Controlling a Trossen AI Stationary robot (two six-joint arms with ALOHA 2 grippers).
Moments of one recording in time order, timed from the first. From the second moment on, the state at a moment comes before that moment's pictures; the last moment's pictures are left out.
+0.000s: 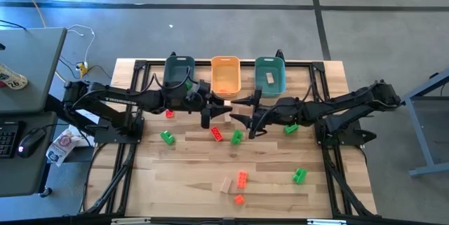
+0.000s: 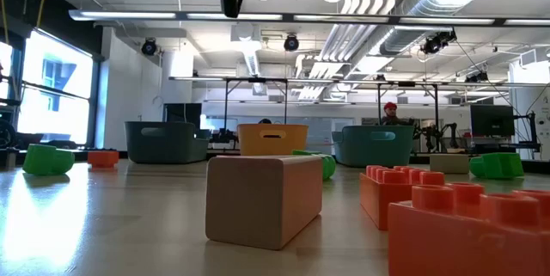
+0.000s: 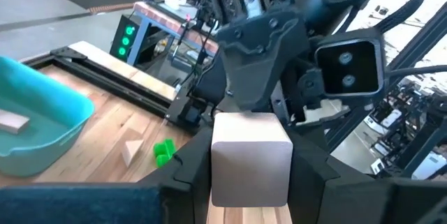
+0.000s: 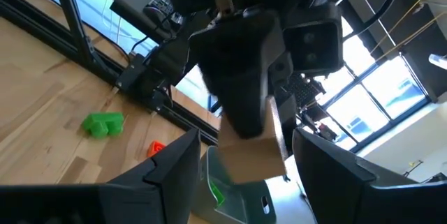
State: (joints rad) left arm 0.15 1.35 0.90 0.37 0.02 -0.49; right arm 0.15 1.35 0.89 0.43 0.32 -0.74
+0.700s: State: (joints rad) left arm 0.20 1.41 0.90 0.52 0.15 -0.52; right arm 0.13 1.35 0.89 0.43 0.34 -0.71
